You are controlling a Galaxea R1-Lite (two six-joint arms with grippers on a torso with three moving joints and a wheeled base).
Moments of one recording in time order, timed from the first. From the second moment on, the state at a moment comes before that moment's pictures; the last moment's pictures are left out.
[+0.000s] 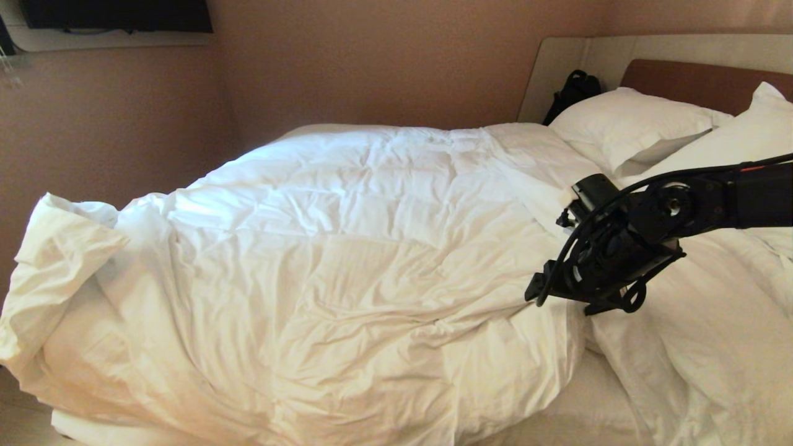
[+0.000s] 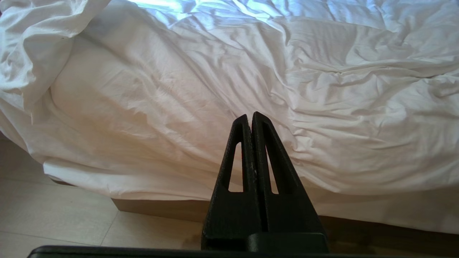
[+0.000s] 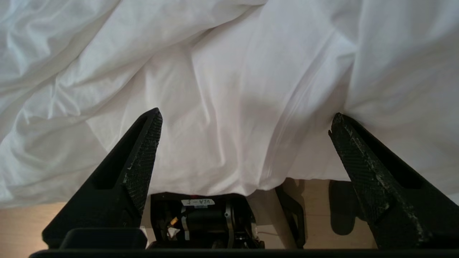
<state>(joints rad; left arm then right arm) 0.00 0.00 0.00 0.00 0.00 -0.03 0.29 1.96 -1.50 0.62 -0.06 0.46</state>
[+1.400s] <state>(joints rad) 0.00 0.00 0.00 0.00 0.00 -0.03 0.24 2.15 -1.68 0.63 -0.24 0.50</state>
